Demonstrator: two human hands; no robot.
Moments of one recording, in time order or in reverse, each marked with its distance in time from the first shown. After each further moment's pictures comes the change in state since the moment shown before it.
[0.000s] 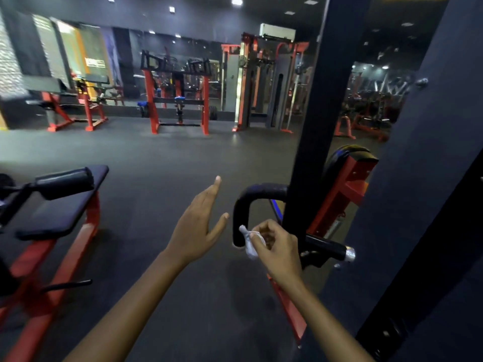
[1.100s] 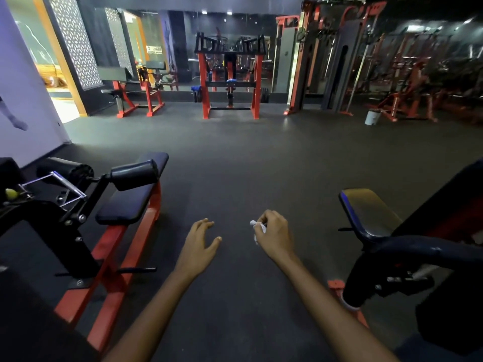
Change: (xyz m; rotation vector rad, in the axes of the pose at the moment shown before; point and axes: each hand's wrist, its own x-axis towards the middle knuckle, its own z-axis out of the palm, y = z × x) left_hand -0.041 -0.237 -0.045 0.015 -0.062 -0.683; right_hand 0.134 0.016 0.257 -0.160 -0.215 0.051
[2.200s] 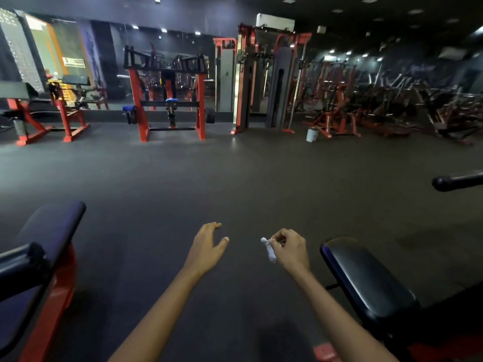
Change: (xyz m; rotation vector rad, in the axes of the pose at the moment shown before) left_hand 0.413 0.006 0.146 -0.140 -0.182 0.156; right_hand 0.344 0.161 0.031 -0.065 0.201 0.337
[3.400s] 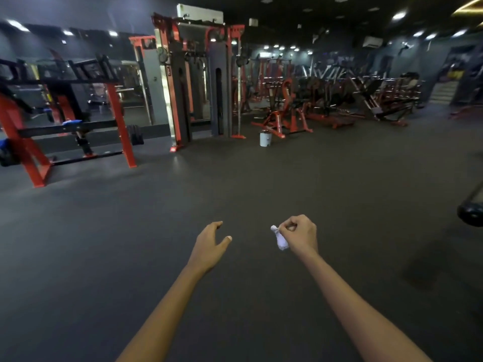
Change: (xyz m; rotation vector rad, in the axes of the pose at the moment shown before) left_hand 0.828 0.009 0.366 -0.040 -0.264 0.097; right_hand 0.845 0.196 0.040 0.023 0.273 0.200
